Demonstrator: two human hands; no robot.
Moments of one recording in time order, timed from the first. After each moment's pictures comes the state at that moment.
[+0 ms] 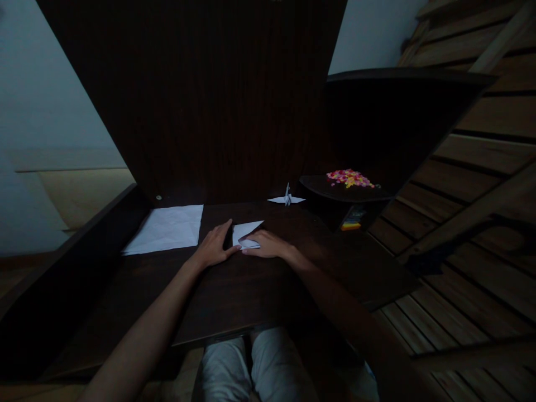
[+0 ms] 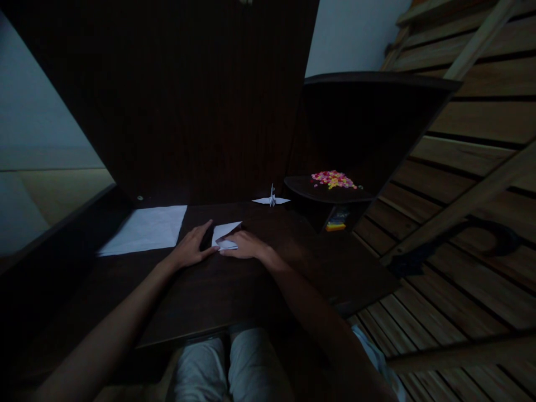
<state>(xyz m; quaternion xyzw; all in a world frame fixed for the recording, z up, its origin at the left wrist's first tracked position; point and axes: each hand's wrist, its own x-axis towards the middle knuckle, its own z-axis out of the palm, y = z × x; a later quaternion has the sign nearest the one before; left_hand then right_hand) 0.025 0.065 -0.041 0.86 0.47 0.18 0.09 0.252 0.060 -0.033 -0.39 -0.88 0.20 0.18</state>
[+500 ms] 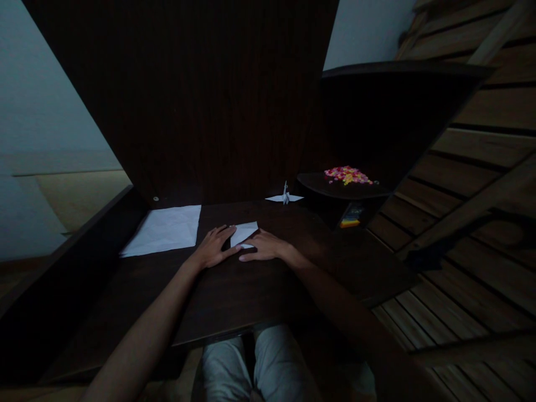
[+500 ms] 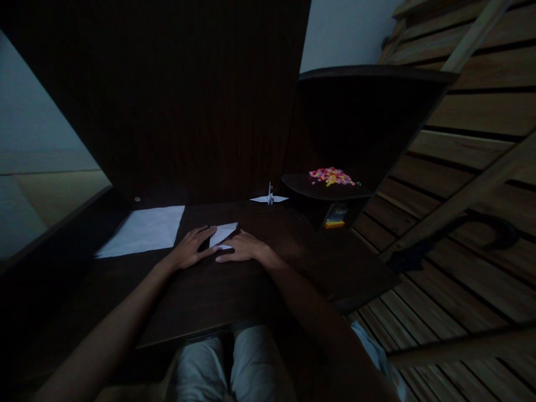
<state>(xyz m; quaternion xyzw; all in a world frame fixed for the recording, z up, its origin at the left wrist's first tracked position) 0.024 0.067 -0.041 0.89 0.43 0.13 0.09 0.251 0.056 -0.031 -0.36 -0.90 0.19 0.15</state>
